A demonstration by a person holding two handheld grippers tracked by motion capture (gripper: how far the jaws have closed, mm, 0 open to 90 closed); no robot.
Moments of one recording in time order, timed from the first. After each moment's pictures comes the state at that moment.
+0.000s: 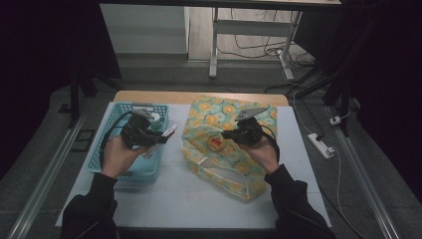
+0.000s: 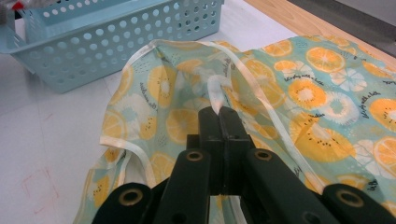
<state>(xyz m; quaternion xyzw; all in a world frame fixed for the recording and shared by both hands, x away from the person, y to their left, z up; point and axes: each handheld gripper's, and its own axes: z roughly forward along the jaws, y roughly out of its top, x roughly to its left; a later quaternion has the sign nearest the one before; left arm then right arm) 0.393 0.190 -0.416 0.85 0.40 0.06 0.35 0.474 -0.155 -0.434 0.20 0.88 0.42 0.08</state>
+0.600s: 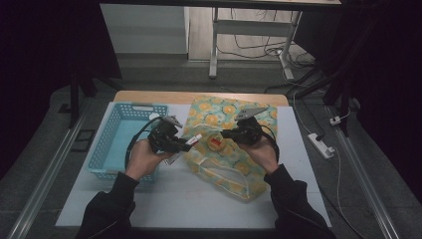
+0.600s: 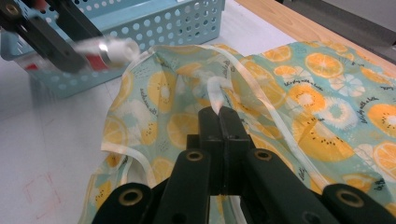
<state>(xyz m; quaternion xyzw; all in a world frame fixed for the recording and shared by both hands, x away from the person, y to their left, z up) 0.407 0.123 -0.431 0.88 0.34 0.03 0.34 0.472 -0.154 -0.430 0.20 0.88 0.43 0.08</state>
